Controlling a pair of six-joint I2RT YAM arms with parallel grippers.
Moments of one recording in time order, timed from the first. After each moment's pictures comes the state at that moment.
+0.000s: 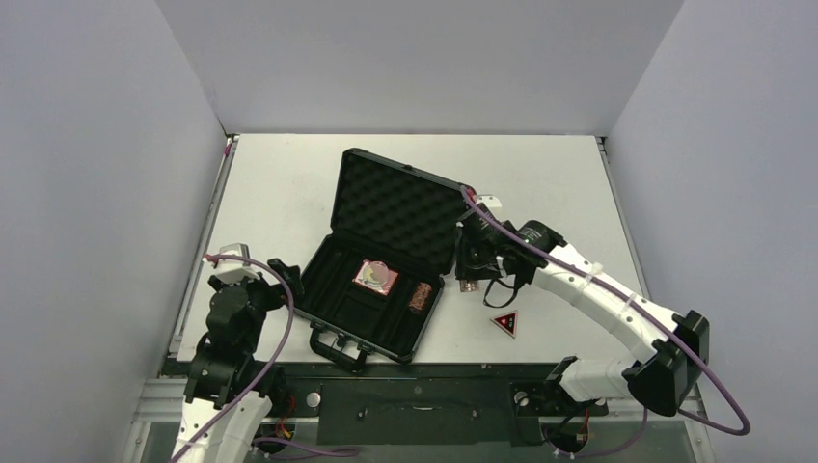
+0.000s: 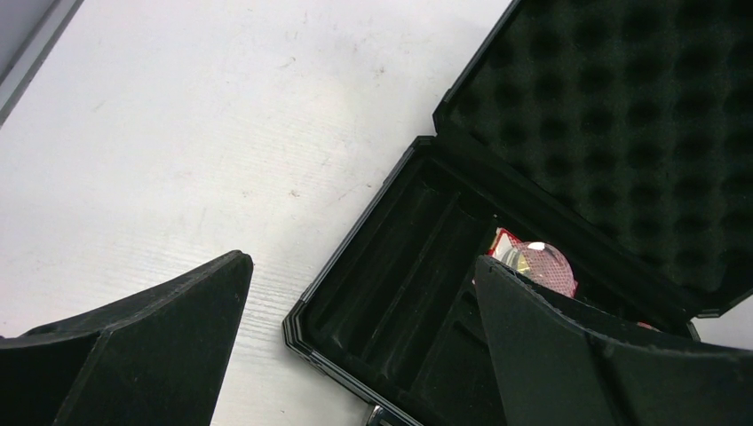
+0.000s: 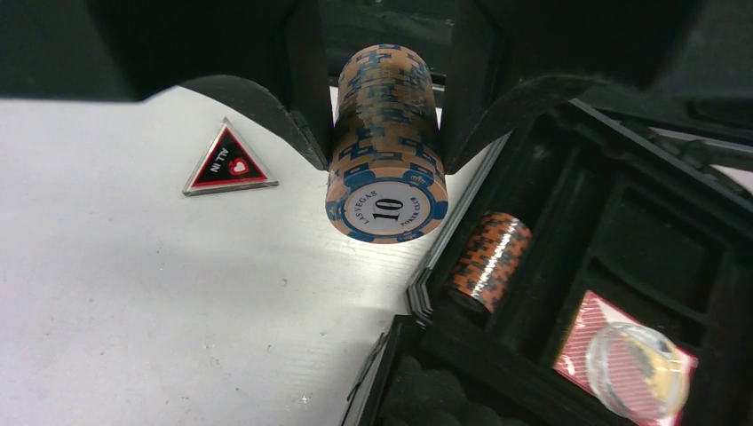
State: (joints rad) left arm -0.22 0.24 0.47 -0.52 -0.25 -0.40; right arm 0.77 1.32 1.20 -0.96 0.21 0.60
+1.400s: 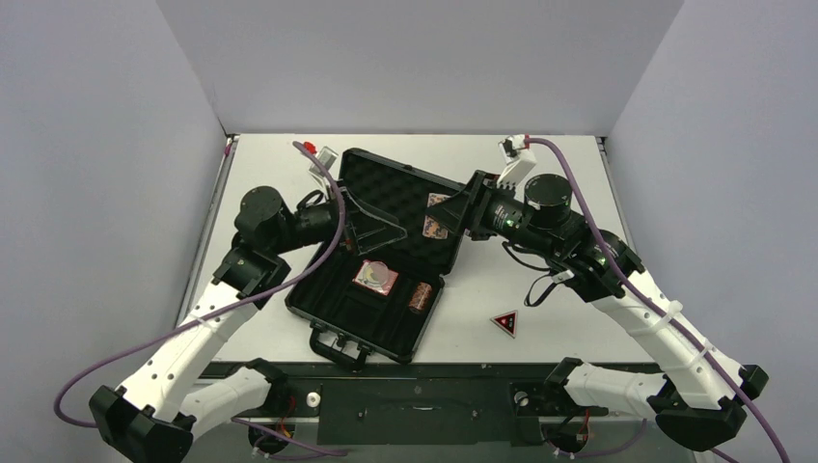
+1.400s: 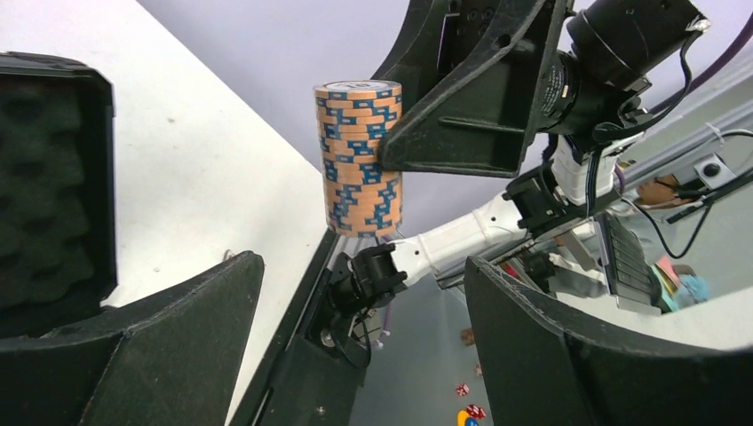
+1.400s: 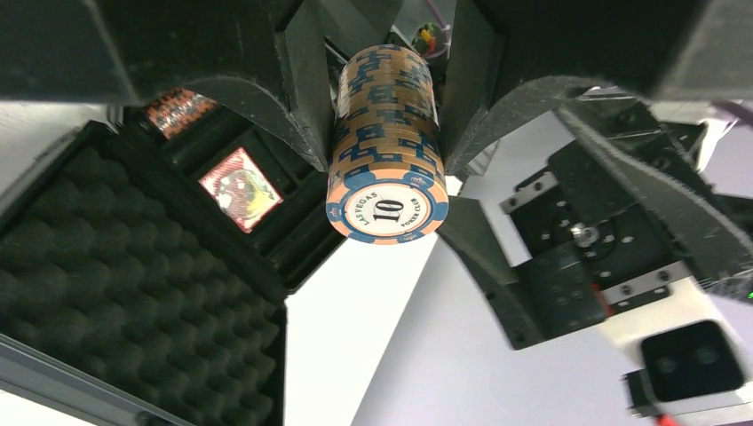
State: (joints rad) left arm -0.52 0.99 1.00 0.09 0.72 -0.86; right arm 0.77 1.08 1.37 -0.55 -0.04 0.73
